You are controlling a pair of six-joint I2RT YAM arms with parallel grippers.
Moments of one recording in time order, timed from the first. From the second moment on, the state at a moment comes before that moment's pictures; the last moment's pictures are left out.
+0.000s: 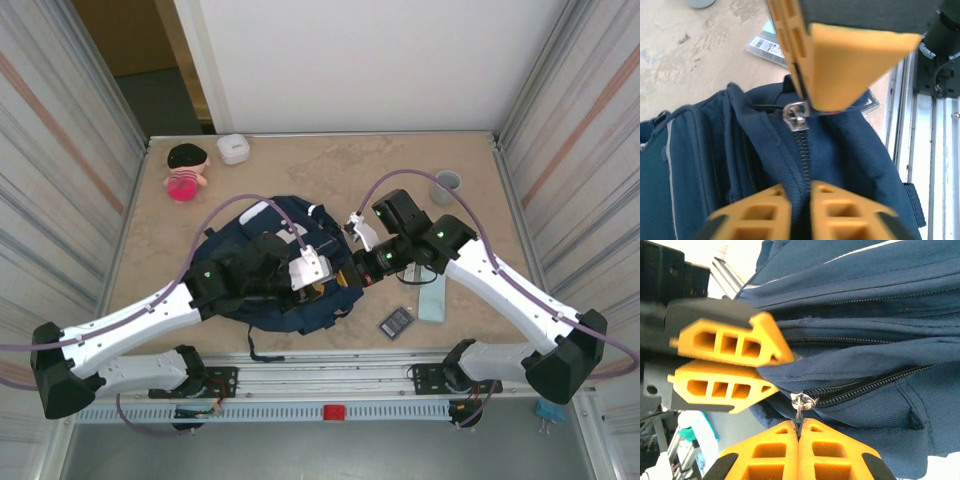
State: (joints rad) left arm -1.00 1.07 0.94 -0.55 0.16 0.25; right arm 0.72 1.22 1.19 -0.94 -0.61 0.33
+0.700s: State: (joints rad) left arm -0.88 0.73 0.87 -0.68 0.40 0.51; right arm 0.49 1.14 1.00 -0.72 -0.56 0.35
